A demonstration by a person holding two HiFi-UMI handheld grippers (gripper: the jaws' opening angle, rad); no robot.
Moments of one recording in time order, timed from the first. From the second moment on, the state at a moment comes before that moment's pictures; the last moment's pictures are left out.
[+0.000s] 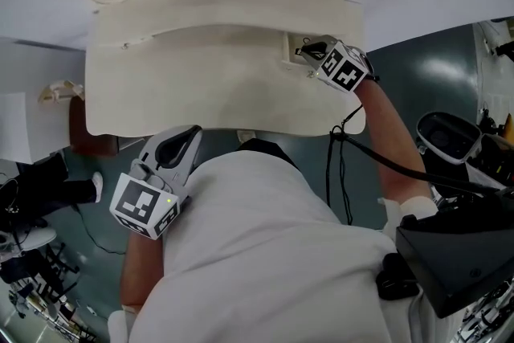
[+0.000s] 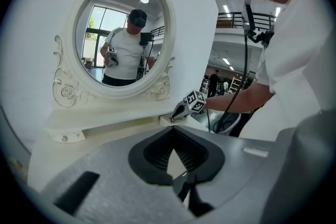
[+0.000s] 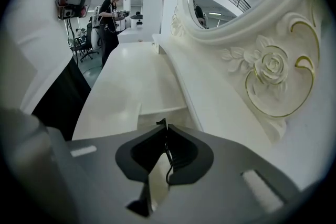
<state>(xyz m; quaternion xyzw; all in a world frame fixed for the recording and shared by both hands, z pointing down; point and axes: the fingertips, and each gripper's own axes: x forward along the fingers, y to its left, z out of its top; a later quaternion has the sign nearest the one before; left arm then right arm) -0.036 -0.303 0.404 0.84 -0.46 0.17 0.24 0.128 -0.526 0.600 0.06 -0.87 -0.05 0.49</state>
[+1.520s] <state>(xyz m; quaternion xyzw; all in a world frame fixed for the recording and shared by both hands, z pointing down) -0.068 -0.265 0.406 0.84 -0.46 0.15 0.24 0.116 -0.508 0.569 0.13 -0.86 -0.05 0.49</state>
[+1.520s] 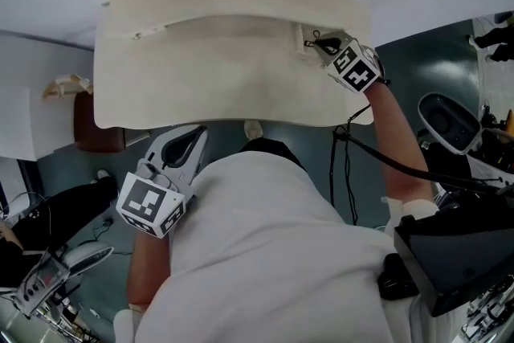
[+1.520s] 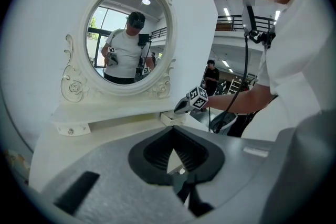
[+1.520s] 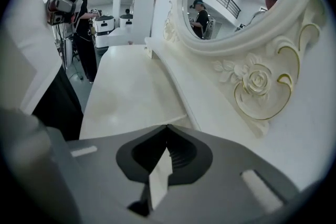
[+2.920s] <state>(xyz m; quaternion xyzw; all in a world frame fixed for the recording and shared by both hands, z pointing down) -0.154 0.021 0.407 0.89 -0.38 0.14 0.20 -0.059 -0.032 0.475 0.18 -0.94 0.06 0.30</state>
